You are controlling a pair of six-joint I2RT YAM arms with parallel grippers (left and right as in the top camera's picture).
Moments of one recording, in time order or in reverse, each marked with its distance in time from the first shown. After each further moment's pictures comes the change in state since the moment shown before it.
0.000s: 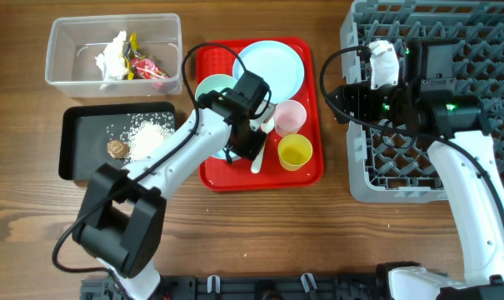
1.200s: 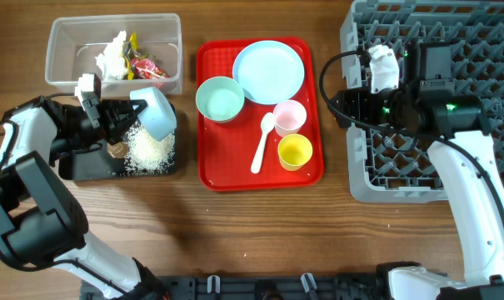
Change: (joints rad) left arm 1.043 0.064 -0.084 -0.388 1.451 0.418; right arm 0.000 0.000 0.000 -0.050 0.027 -0.011
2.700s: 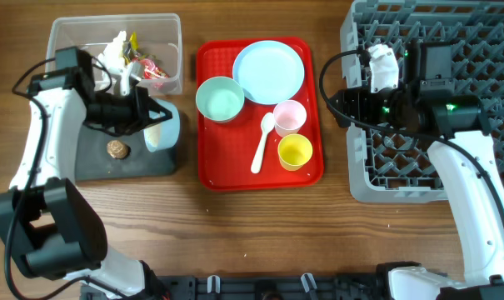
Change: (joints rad) left arm -0.245 -0.132 0.145 0.103 -0.710 -0.317; right arm 0.000 0.000 0.000 0.007 -0.011 0.000
